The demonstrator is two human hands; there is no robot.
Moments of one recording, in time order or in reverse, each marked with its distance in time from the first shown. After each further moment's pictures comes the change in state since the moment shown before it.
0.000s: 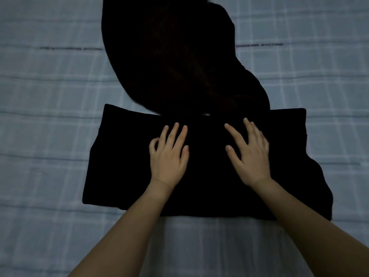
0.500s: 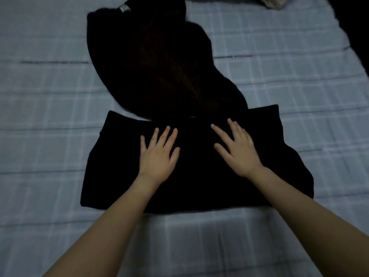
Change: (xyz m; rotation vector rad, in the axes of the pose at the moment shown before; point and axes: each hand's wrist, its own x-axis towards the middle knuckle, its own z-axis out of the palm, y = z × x) left_hand 0.005 -0.018 -0.025 0.016 -0.158 0.136; right_hand -0.008 -0.012 -0.033 -0.166 -0.164 -0.017
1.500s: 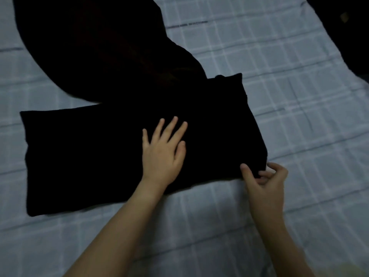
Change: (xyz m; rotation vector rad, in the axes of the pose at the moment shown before) left_hand -0.036 0.117 0.017 -0.140 0.037 0.160; right_hand -0.185 0.011 0.014 0.888 0.553 0.971
